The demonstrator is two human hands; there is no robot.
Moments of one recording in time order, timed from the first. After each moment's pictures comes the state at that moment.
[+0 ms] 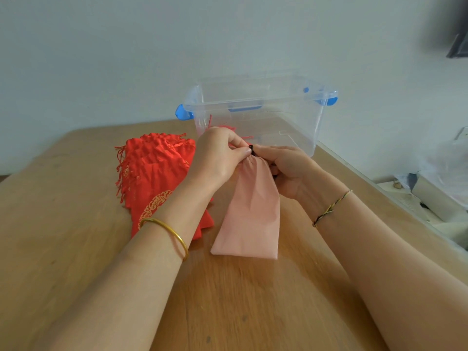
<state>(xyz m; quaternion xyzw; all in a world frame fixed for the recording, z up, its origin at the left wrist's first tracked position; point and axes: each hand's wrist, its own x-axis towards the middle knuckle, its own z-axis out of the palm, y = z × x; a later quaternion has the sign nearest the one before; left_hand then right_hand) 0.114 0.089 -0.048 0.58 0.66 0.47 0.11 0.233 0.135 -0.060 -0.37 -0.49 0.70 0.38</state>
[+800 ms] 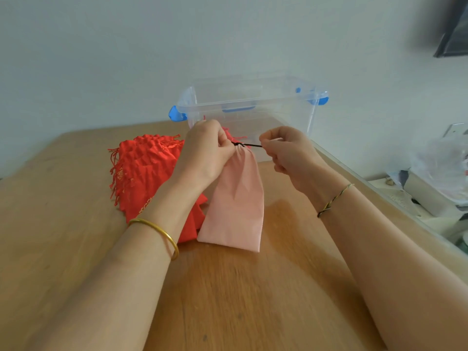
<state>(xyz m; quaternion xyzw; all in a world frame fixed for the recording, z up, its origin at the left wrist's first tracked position) 0.102 0.091 -0.044 0.61 0.68 0.41 -0.05 0.247 0.138 -0.047 -0.45 -0.63 0.48 0.41</state>
